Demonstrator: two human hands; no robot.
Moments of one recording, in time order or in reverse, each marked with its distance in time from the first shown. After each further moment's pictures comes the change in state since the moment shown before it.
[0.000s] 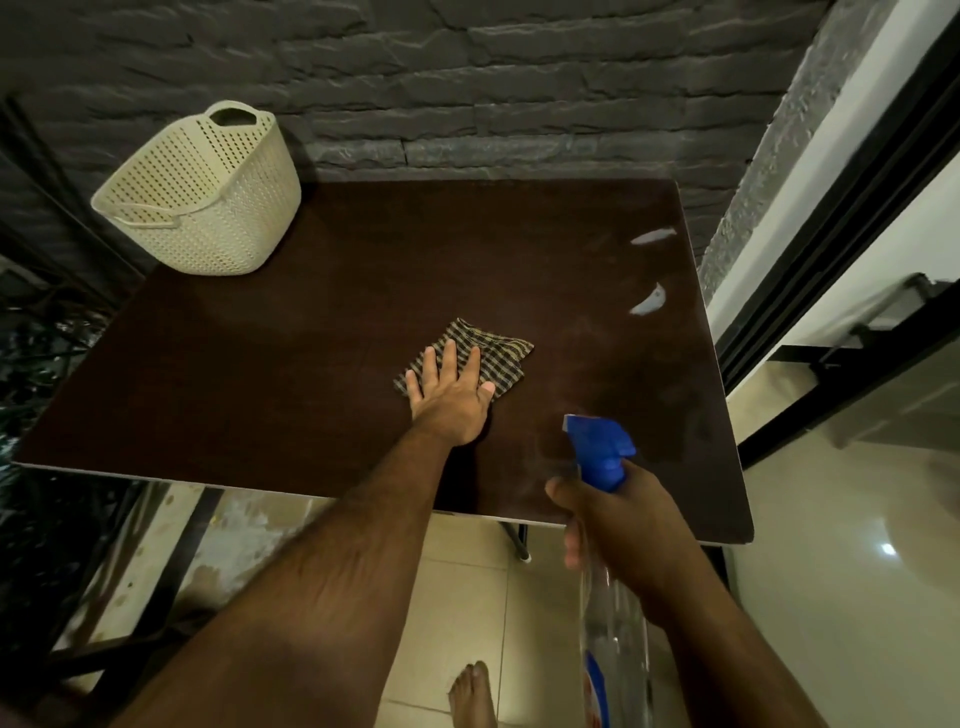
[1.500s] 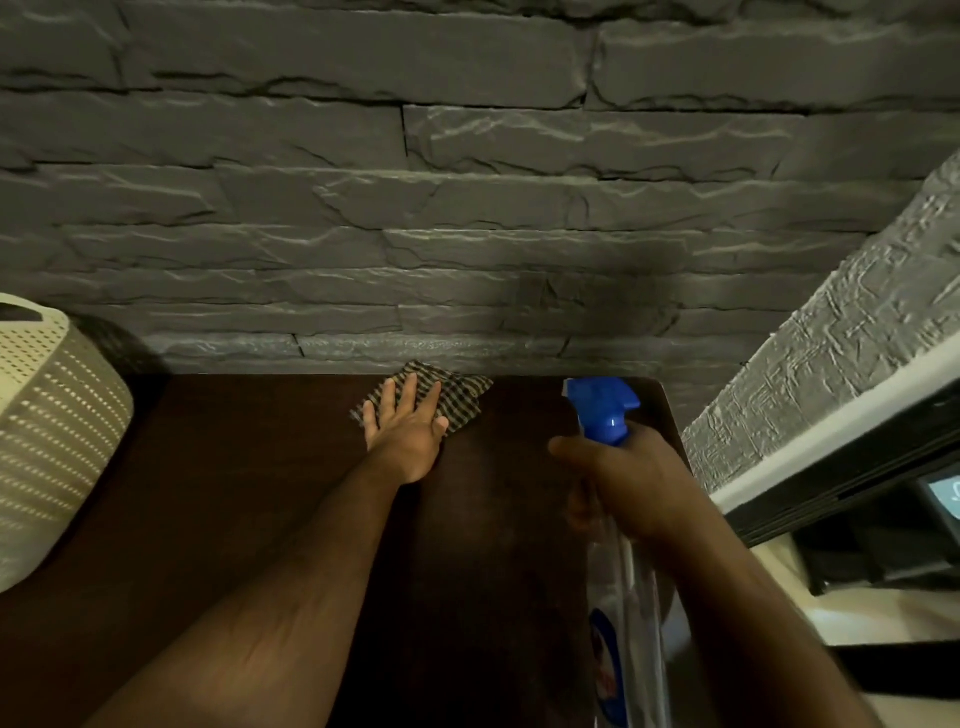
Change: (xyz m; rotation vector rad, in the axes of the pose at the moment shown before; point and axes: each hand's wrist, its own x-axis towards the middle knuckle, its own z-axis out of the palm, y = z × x) left_hand 0.349 0.051 -0.139 0.008 0.020 0.176; right_hand 0.319 -0.235 -0.091 0.010 0.120 -0.005
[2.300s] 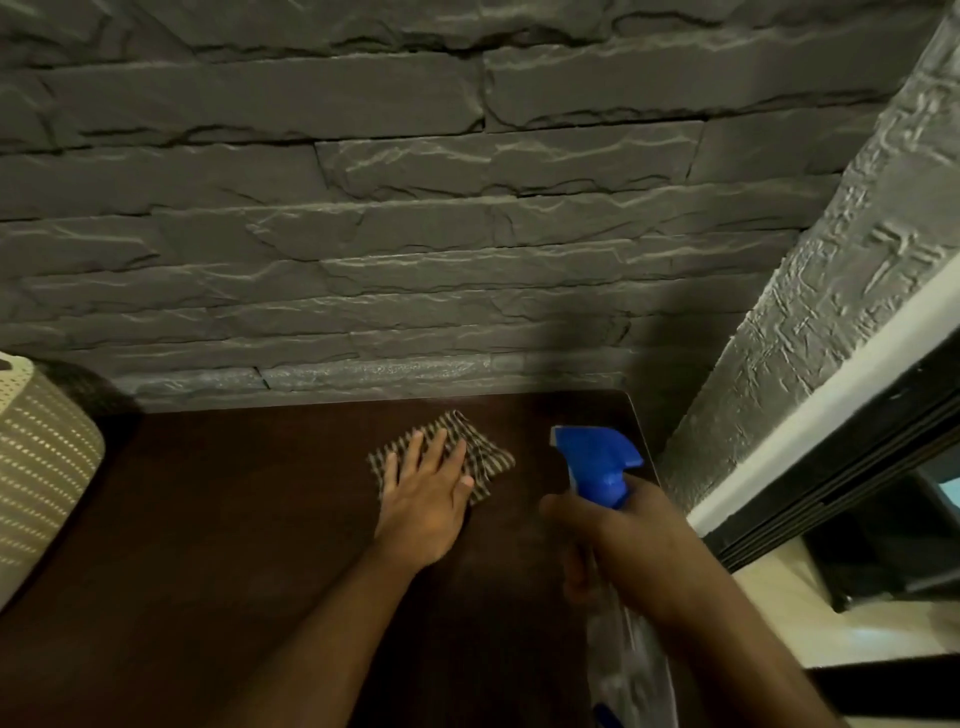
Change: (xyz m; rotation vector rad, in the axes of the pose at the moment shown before) left_hand -0.044 0.052 0.047 0.064 0.182 0.104; right_hand -0.034 0.024 -0.042 0.060 -0.042 -0.016
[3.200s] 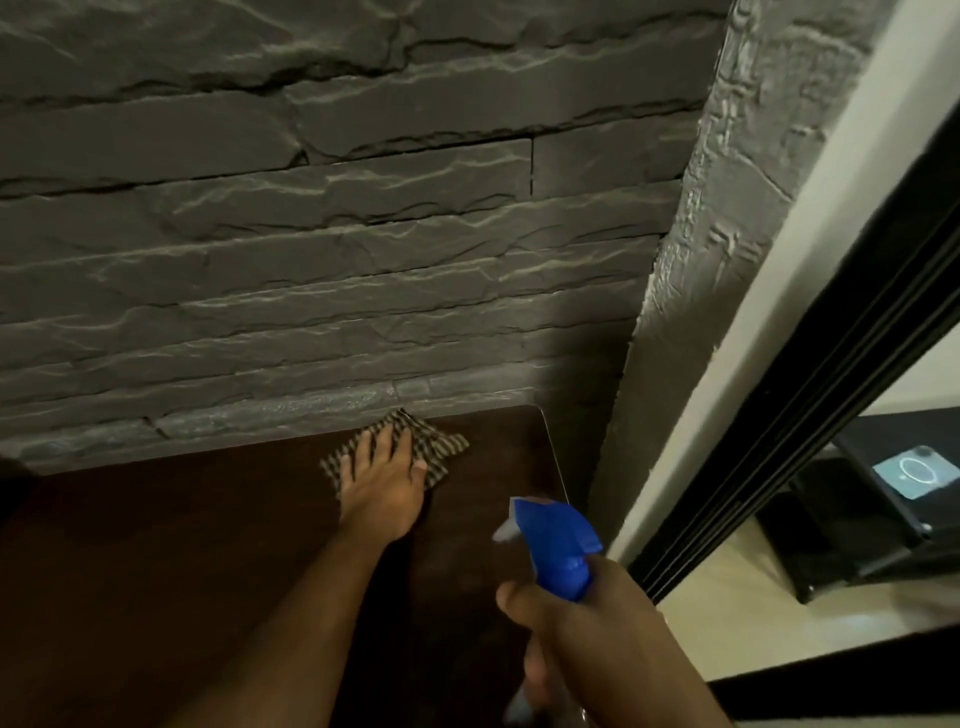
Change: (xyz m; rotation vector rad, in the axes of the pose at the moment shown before) left_hand 0.054 0.075 -0.001 0.033 -0.030 -0.111; right_hand -0.022 0.031 -0.060 0.020 0.004 0.248
